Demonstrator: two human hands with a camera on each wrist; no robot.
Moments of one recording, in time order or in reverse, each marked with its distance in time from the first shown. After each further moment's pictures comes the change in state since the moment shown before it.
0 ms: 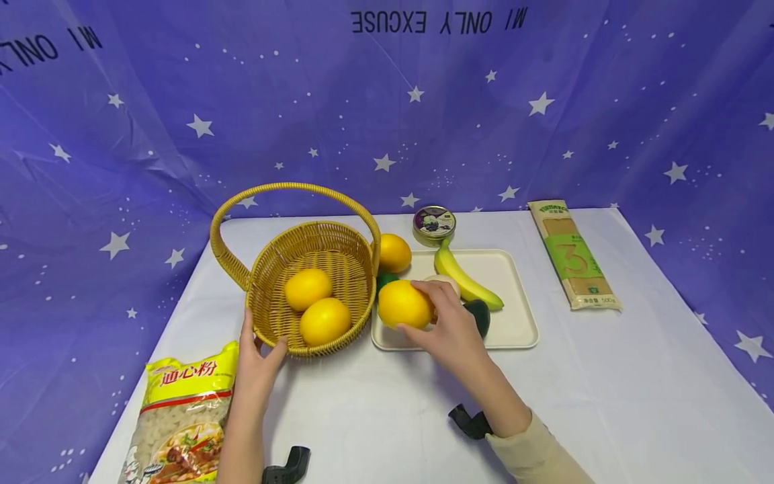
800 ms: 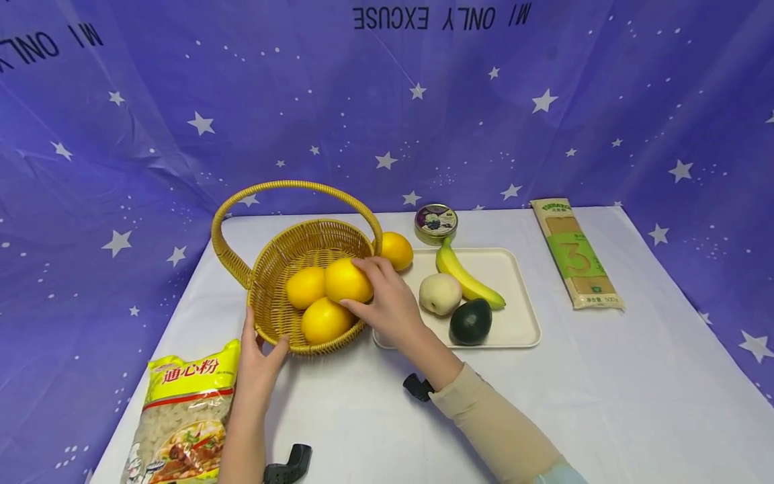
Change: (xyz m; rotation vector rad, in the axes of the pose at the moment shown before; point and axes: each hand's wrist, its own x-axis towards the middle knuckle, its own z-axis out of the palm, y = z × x) left_hand 0.000 0.000 0.000 0.008 -0.003 -0.012; right_hand 0.057 -0.034 0.063 -0.037 -0.030 -0.167
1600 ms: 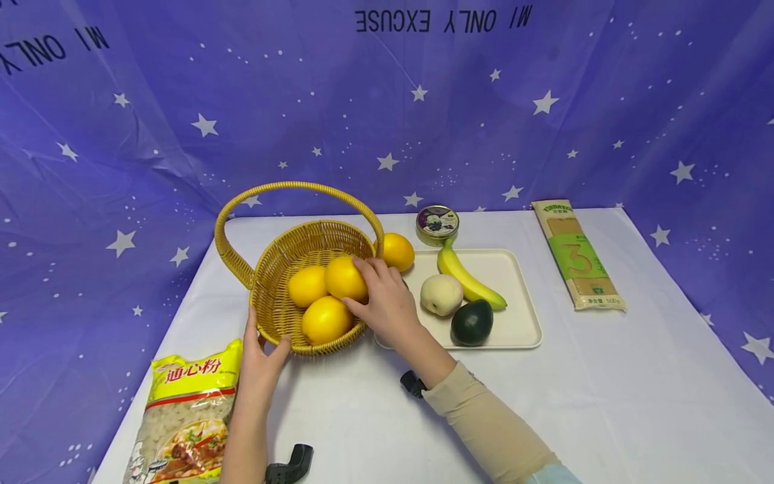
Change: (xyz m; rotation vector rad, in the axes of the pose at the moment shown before) left_hand -0.001 0.000 0.000 -0.003 0.012 0.028; right_hand 0.007 -0.001 0.012 -0.227 -0.068 0.063
